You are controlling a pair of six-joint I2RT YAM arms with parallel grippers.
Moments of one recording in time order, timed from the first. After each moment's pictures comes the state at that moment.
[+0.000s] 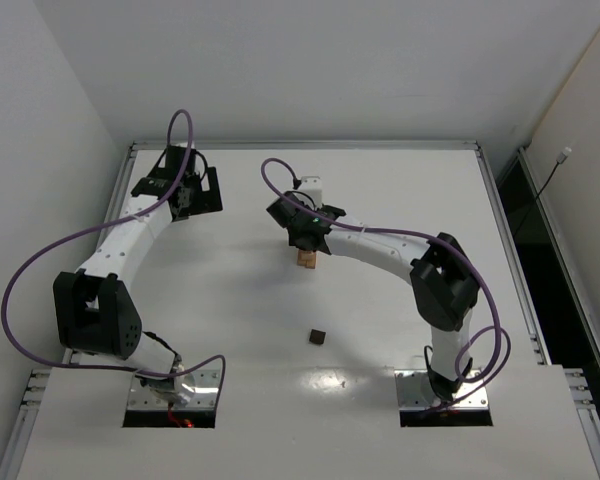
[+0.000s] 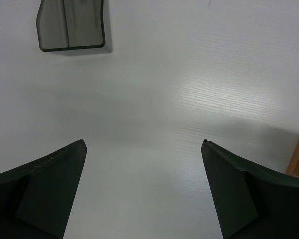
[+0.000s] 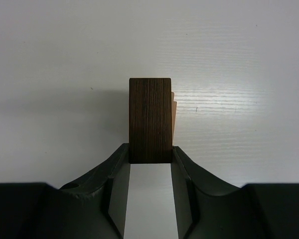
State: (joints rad) left arm -0.13 1.50 1.30 -0.64 -0.22 -0.26; right arm 0.85 1.92 1.47 -0.54 0.59 0.69
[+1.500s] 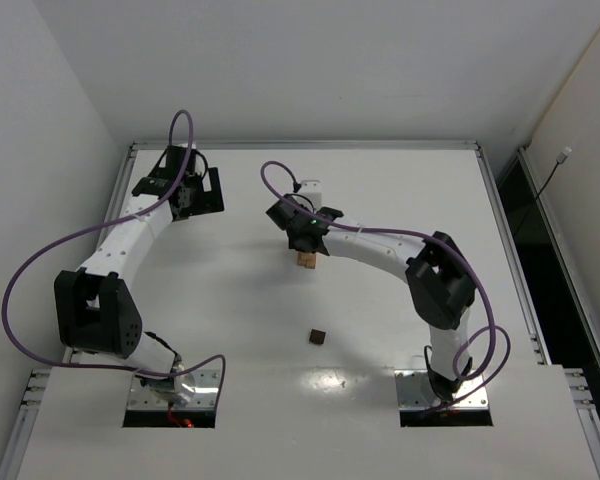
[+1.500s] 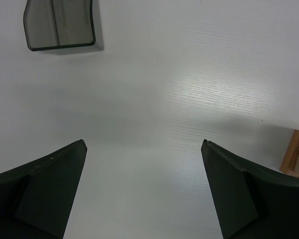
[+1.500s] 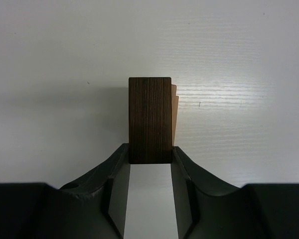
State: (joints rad) left arm -0.13 1.51 1.30 -0.64 -0.19 -0.26; right arm 0.85 1.93 1.46 -0.54 0.57 0.72
